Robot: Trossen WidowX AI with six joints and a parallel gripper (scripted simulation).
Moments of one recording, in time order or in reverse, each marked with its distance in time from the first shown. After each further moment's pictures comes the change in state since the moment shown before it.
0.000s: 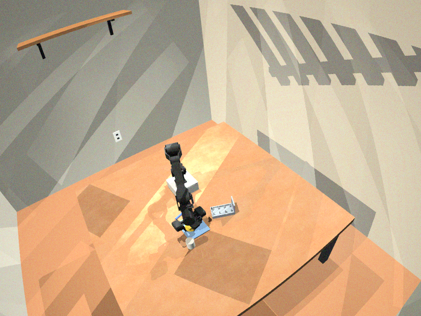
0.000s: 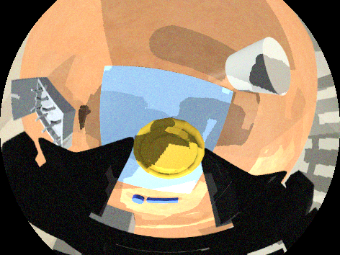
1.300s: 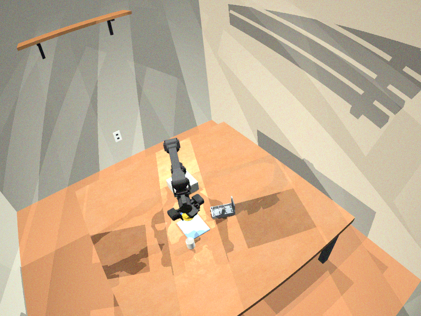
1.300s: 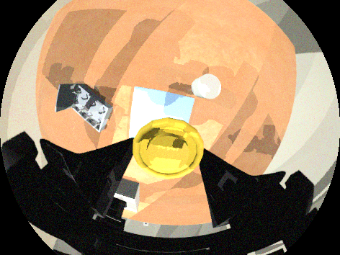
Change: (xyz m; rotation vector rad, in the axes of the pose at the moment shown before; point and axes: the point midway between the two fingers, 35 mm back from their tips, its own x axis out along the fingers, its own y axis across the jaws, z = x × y) arm -0.120 -0.007 0.017 -0.001 -0.001 -0.003
